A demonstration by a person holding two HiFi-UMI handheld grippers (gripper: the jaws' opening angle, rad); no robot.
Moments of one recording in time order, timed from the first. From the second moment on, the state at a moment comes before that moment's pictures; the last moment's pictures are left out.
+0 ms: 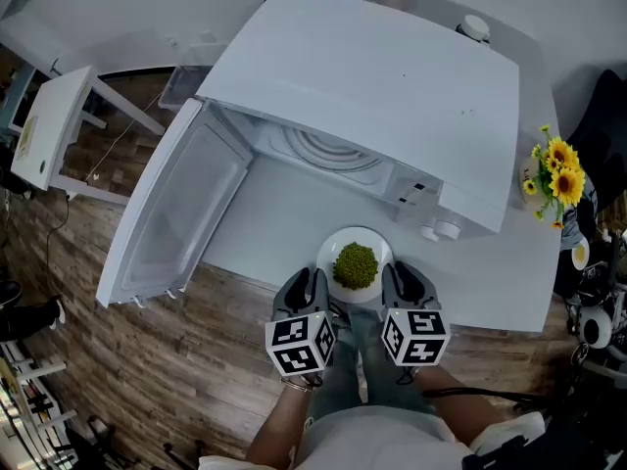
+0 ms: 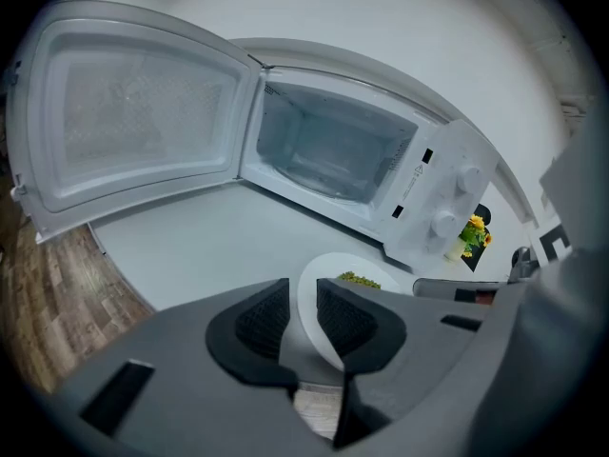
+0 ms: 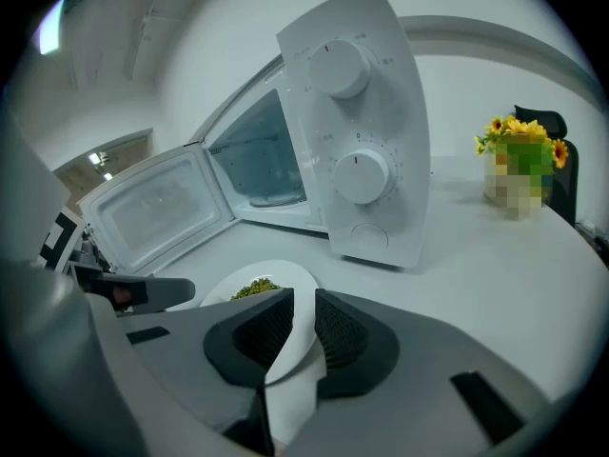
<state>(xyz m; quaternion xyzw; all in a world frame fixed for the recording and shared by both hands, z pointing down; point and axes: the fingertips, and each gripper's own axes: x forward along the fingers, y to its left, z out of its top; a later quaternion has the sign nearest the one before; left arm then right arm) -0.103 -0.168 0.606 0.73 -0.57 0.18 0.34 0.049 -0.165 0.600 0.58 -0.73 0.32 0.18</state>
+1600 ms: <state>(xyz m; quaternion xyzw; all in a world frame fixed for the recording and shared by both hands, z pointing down) -0.088 -0.165 0.637 0.71 -0.55 0.17 0.41 0.051 -0.167 0.627 0.57 -0.72 0.33 0.22</state>
